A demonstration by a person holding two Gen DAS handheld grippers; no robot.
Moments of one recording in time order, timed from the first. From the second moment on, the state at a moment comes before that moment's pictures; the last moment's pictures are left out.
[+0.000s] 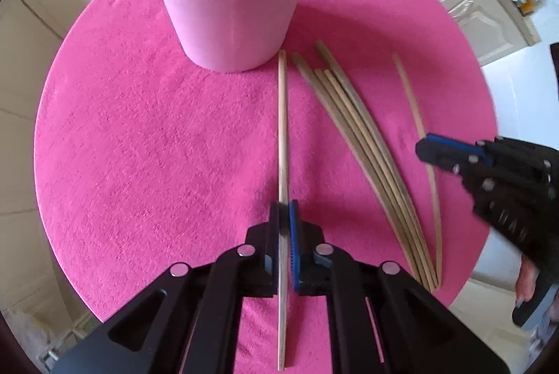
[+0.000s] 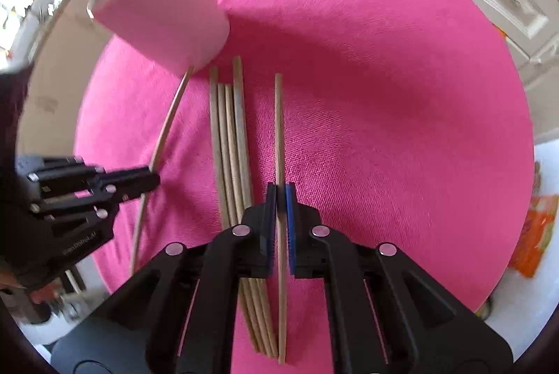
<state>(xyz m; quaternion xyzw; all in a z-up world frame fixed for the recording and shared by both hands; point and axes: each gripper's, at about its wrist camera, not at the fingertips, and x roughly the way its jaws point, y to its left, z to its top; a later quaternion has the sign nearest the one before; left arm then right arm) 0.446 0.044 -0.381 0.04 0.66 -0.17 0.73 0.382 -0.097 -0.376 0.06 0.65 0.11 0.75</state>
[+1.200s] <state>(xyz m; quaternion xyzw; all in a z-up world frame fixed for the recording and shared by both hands) 0.465 0.142 -0.176 -0.11 0.26 -0.24 0.93 0.389 -0.027 -0.154 0.13 0.33 0.12 0.93</state>
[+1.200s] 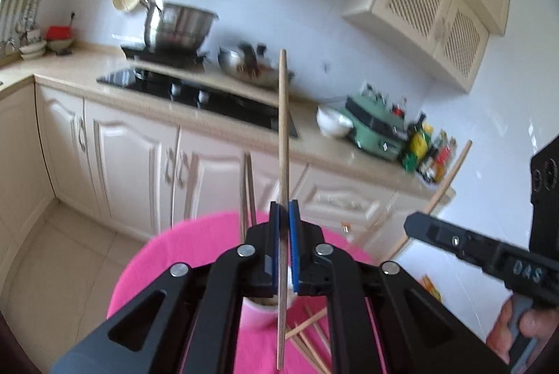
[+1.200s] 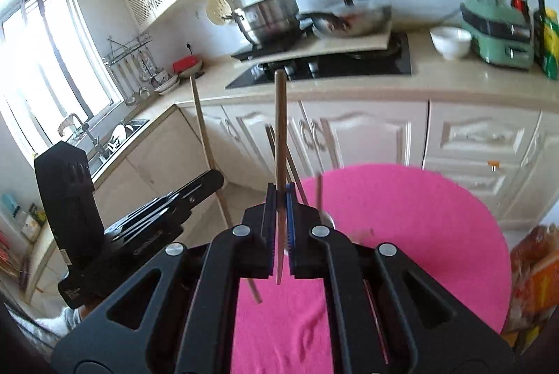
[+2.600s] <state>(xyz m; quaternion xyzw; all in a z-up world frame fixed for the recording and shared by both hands) 0.489 0.126 -0.250 -0.08 0.30 -0.23 0.92 0.411 0.018 -0.222 0.02 0.38 0.07 0.92</state>
